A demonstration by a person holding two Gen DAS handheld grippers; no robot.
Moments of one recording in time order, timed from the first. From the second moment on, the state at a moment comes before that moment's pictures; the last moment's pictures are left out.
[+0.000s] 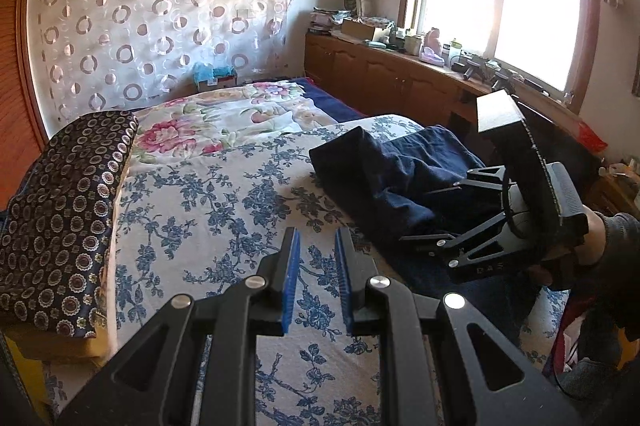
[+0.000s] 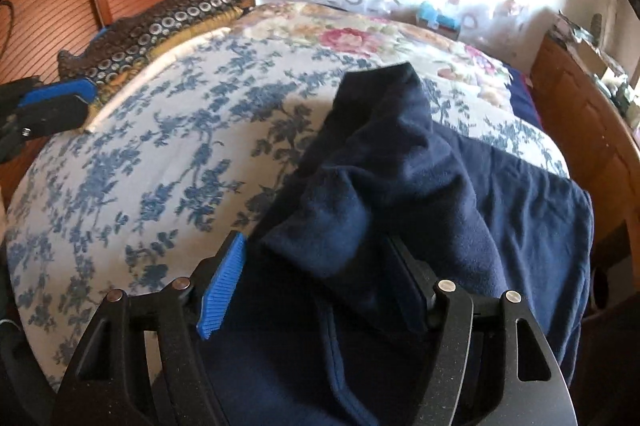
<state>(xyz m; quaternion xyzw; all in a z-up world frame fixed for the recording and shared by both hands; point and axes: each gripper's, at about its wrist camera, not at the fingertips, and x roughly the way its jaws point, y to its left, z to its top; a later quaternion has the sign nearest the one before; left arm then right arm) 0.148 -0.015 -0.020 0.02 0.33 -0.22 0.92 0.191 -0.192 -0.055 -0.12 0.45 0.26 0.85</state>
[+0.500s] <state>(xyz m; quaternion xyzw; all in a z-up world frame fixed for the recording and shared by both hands) 0.155 -0.024 -0.026 0.03 0.34 -0.22 0.91 0.194 -0.196 -0.055 -0.14 0.43 0.25 0.86</state>
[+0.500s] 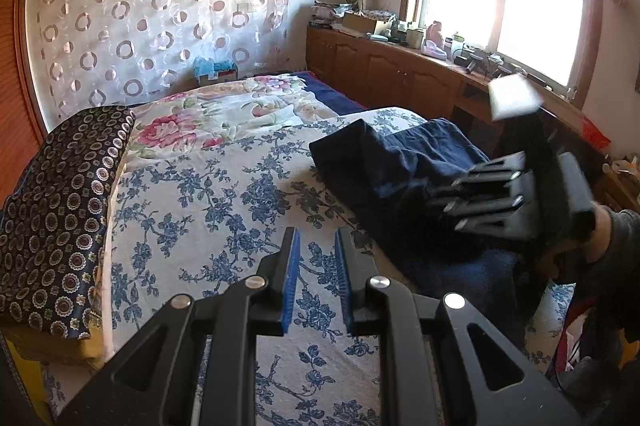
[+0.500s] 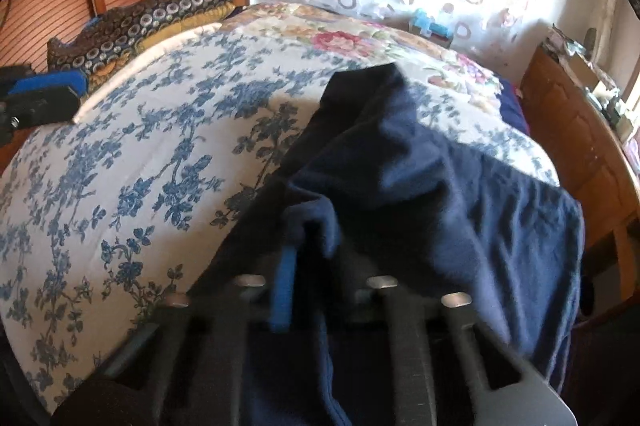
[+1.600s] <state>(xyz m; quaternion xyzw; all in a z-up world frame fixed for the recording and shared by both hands) 0.177 -0.071 -0.037 0.06 0.37 -0.23 0.90 0.265 -0.359 0.004 -0.04 0.42 0.15 0.90</state>
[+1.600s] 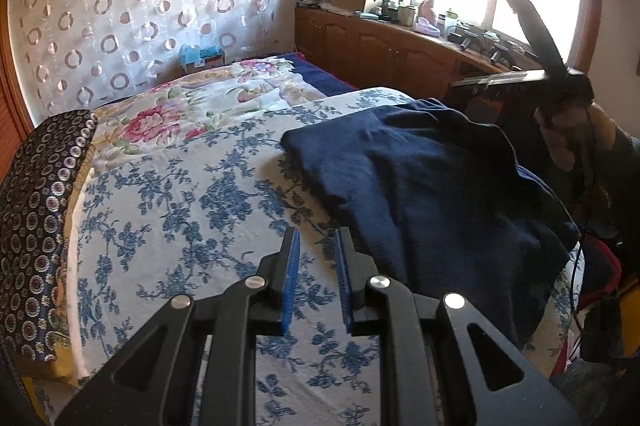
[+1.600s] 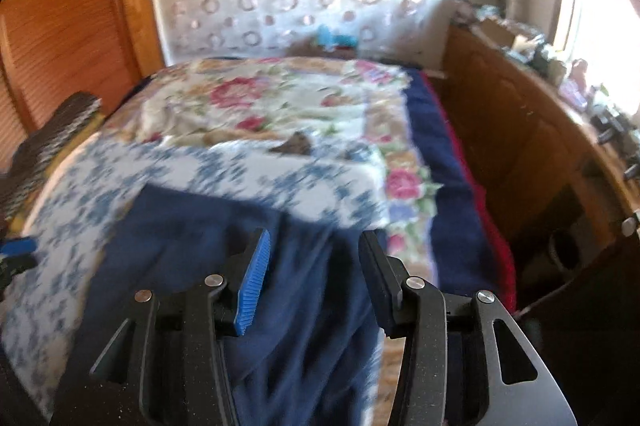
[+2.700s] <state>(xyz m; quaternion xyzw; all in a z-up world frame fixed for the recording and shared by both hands) 0.121 -0.130 -0.054 0.07 0.40 -0.28 0.87 0.141 -0.395 -0.011 -0.02 0.43 0.14 0.89</state>
